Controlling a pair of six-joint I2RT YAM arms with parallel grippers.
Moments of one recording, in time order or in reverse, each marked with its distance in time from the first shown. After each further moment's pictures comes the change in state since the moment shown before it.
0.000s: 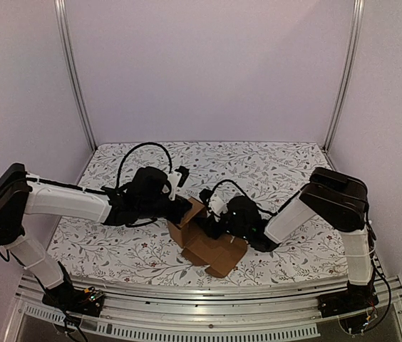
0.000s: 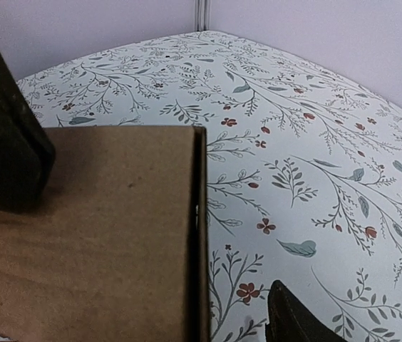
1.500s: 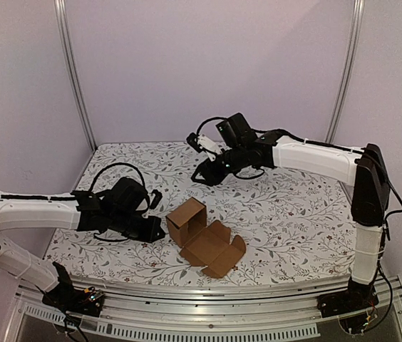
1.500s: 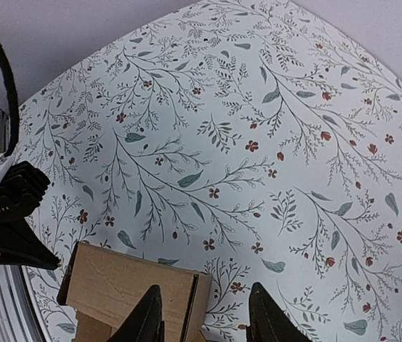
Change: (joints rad) left arm 0.005 -0.290 -0.119 -0.488 0.111 -0.298; right arm -0.133 -0.206 0.747 -1.337 -0.333 -0.043
